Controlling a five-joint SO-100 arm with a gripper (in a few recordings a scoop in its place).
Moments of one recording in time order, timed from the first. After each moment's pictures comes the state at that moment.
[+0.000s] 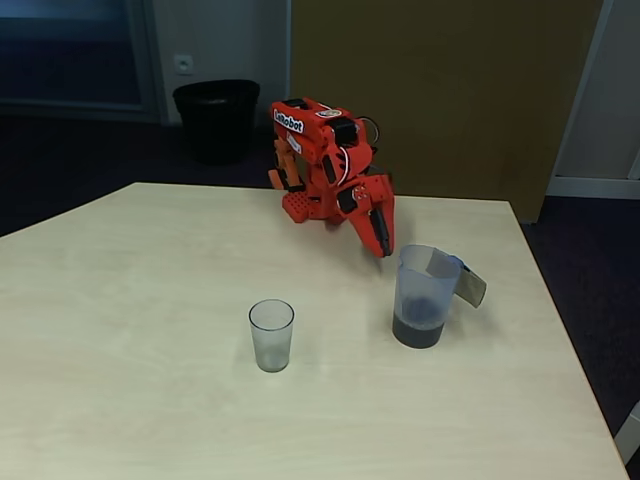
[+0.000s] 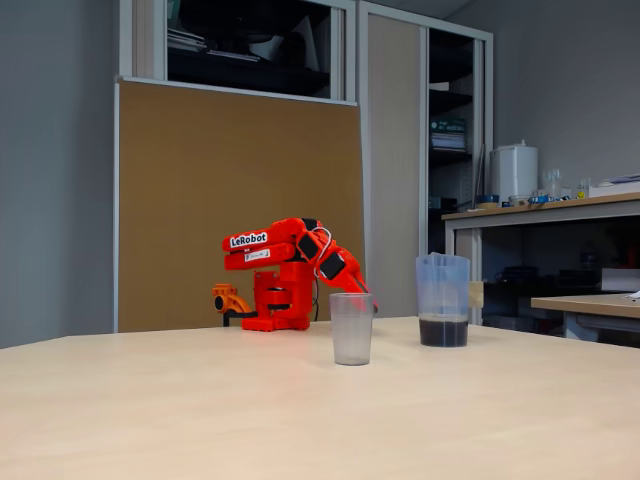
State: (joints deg) arm -37.5 184.3 179.6 51.1 80.5
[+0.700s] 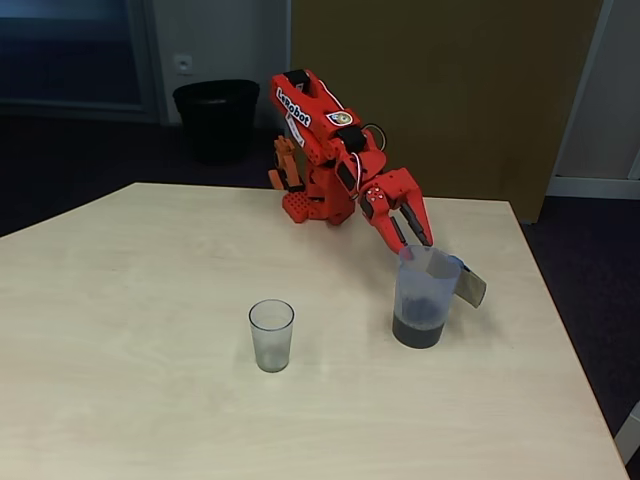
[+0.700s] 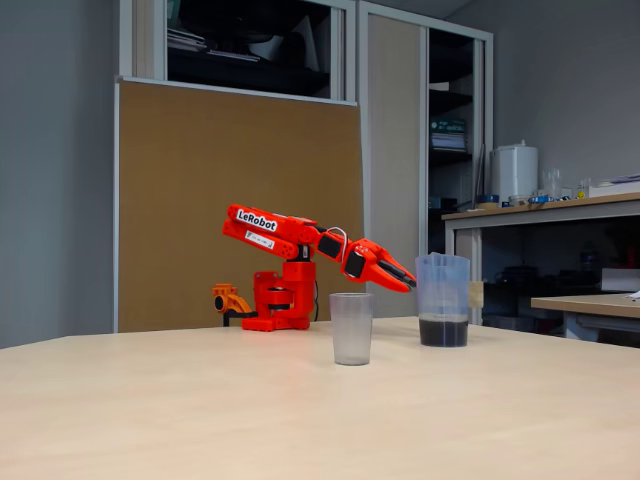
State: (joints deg) arm -42.9 159.9 179.6 6.6 104.4
